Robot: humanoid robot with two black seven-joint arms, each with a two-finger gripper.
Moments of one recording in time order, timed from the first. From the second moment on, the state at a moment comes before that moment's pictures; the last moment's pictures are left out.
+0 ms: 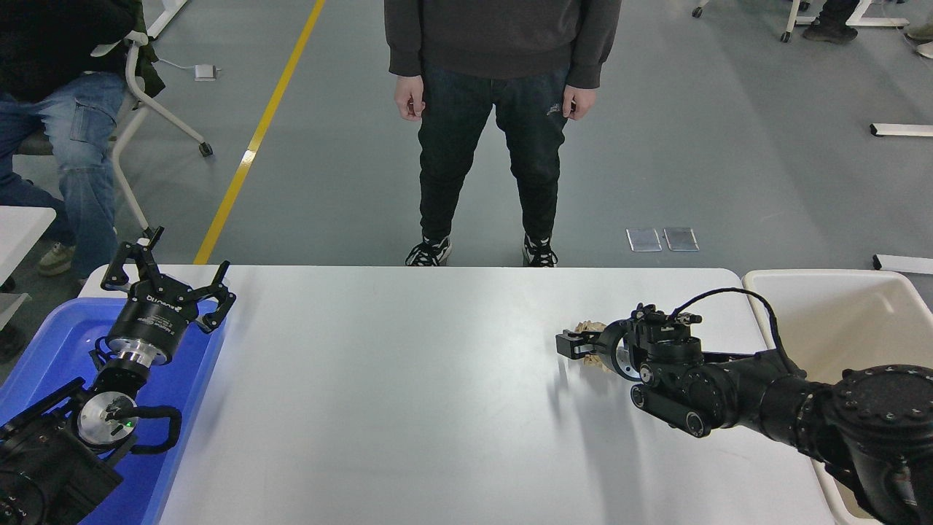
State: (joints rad) left arm -0.54 0.41 -0.75 -0.43 -0.19 -0.70 -0.46; right arm 0.96 -0.03 -0.27 0.49 -1.18 -0.08 -0.12
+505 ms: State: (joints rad) left arm -0.54 0.41 -0.75 -0.43 -0.19 -0.70 -0.46; right arm 0.95 0.00 -0.32 0.40 -1.17 -0.10 -0.09
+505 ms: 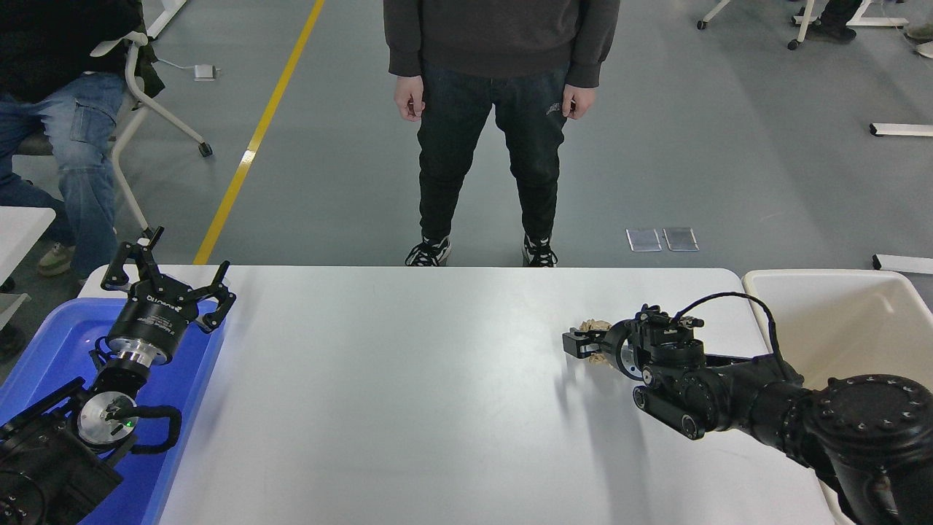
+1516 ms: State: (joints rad) left arm -0.54 0.41 -0.75 -0.43 -0.19 -0.70 -0.46; right arm 0.91 0.00 -0.34 0.36 -1.12 -0.10 -0.02
